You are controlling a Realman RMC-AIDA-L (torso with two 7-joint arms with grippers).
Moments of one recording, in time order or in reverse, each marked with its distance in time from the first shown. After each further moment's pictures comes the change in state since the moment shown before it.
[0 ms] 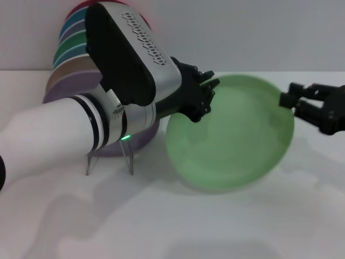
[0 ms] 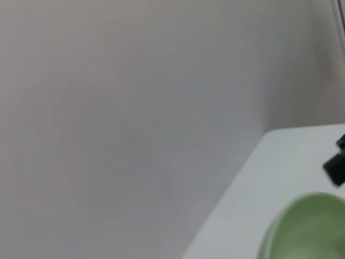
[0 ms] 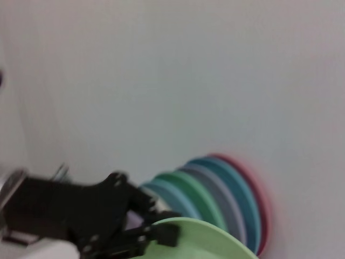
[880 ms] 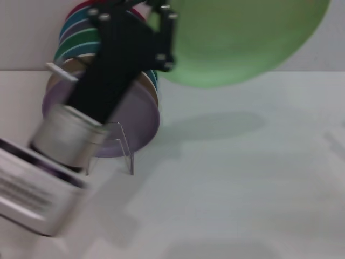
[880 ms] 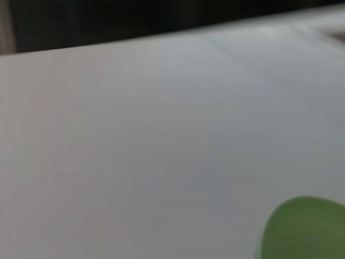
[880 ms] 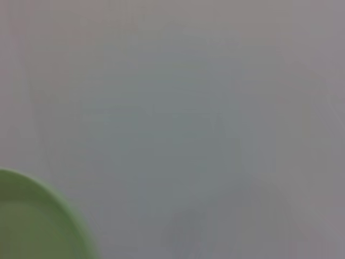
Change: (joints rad) left arm -0.010 0.010 0.320 0.637 0.569 1.780 -0.370; right arm 0.024 0.006 0.504 -0.397 0.192 0.260 -0.212
